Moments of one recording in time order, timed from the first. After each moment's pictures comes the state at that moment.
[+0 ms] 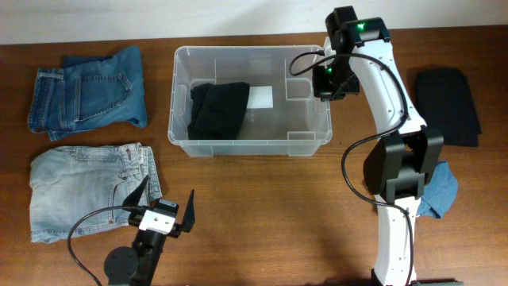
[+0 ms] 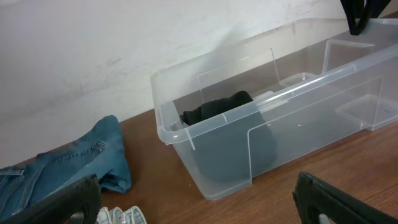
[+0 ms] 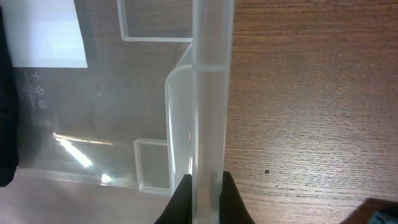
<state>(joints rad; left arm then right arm) -0.02 0.02 0.01 -0.05 0.25 0.30 0.14 2.35 2.33 -1.44 -0.11 0.17</state>
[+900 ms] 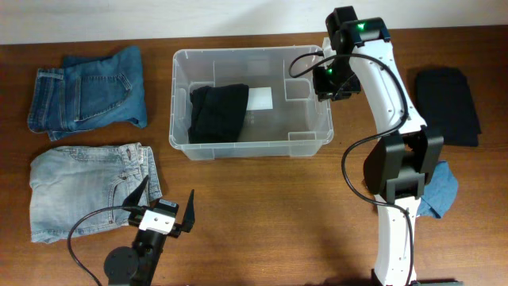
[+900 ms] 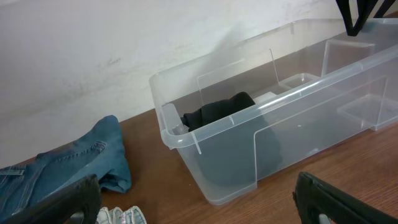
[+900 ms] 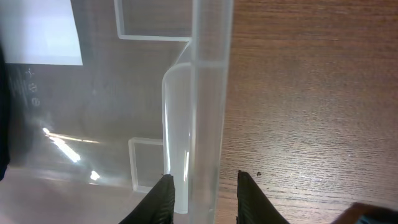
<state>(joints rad) -0.02 0.02 0.01 -0.05 0.25 0.30 0.14 2.35 2.33 -1.44 -0.10 0.12</state>
